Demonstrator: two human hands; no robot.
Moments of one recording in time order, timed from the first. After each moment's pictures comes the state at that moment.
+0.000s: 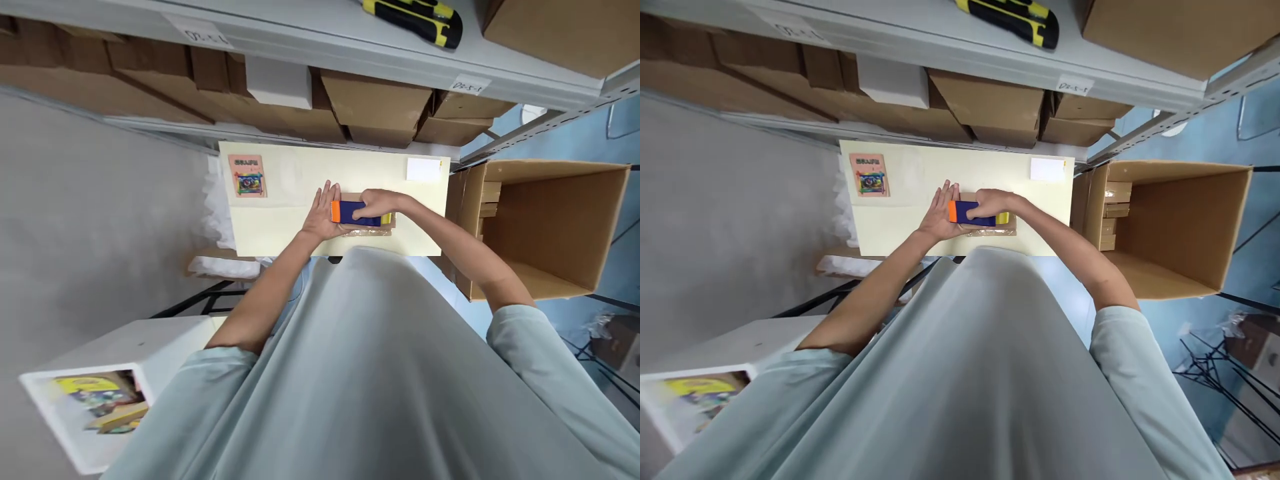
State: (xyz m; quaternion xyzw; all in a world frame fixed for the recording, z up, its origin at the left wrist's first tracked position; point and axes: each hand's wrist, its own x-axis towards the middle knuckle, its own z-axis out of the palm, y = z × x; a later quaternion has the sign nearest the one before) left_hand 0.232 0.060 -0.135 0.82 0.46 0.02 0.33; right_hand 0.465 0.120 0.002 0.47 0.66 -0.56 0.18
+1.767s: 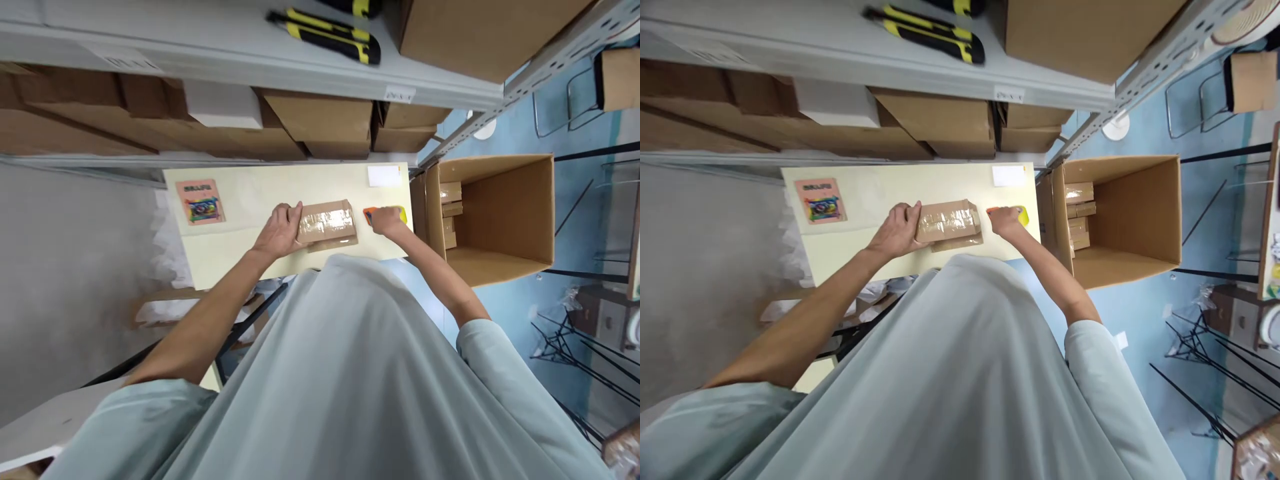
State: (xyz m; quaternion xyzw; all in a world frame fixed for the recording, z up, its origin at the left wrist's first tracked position) left_hand 0.215 0.069 -0.120 0.85 0.43 -0.01 0.31; right_hand 0.537 0.044 -0.021 0.65 0.59 -0.37 0.30
